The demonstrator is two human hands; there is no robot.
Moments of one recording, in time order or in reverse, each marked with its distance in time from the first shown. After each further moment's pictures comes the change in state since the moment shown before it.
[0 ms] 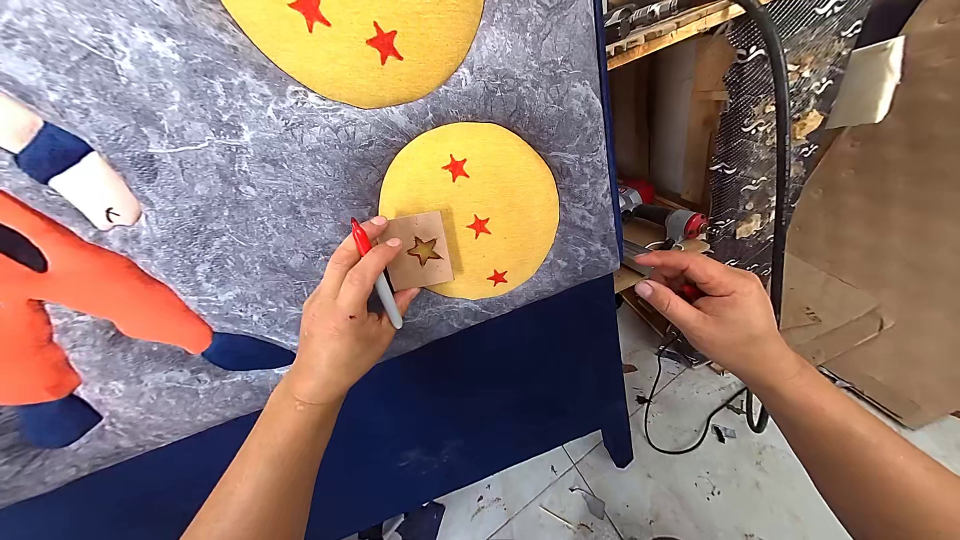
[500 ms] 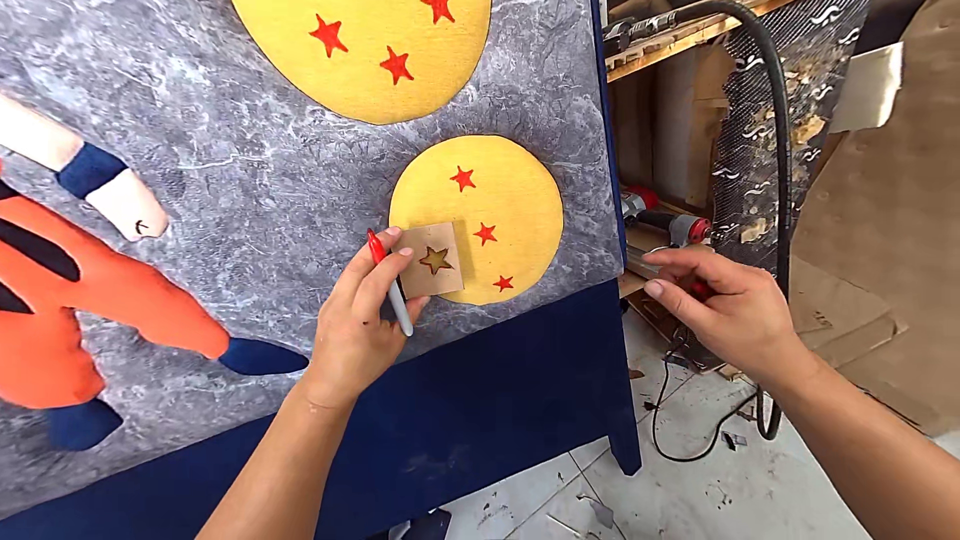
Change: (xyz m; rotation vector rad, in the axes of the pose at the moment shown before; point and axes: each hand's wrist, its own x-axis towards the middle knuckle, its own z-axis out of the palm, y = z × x) left_hand -0.001 -0.001 0.001 -0.021 0.001 0.017; right_hand 0.007 -0.008 -0.008 0.006 0.002 -0.014
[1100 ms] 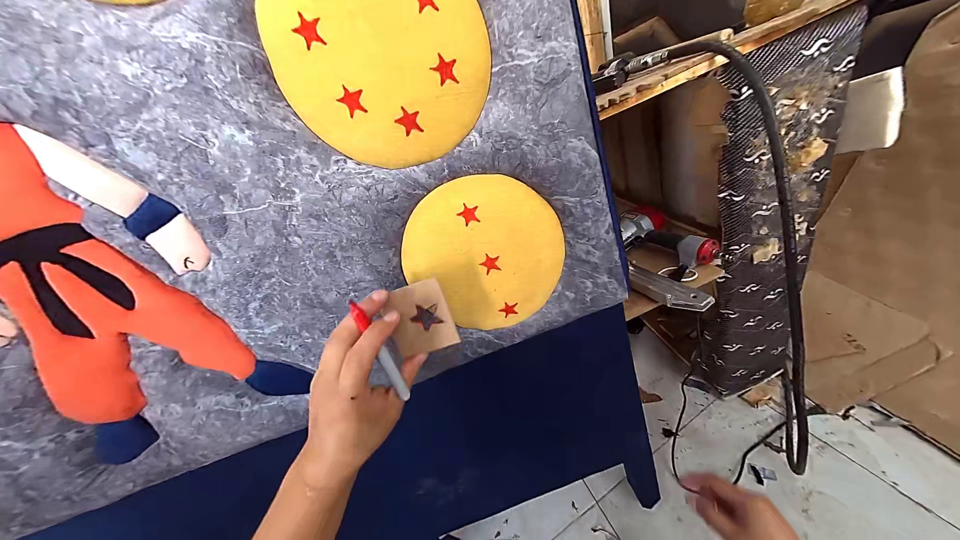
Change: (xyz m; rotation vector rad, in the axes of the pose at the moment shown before) left_hand -0.025 0.032 -0.017 0.097 0.053 -0.155; right_hand -0.263 0.066 0.021 0.032 -0.522 0.729
